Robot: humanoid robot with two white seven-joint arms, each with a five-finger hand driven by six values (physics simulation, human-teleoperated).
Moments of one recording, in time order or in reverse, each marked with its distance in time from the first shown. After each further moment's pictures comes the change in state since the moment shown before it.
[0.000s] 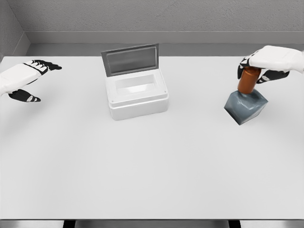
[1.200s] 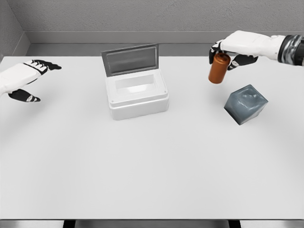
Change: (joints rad) left arm -0.002 0.000 0.000 0.002 -0.001 0.000 0.000; right arm -0.078 0.193 -0.004 0.075 0.006 0.034 0.000
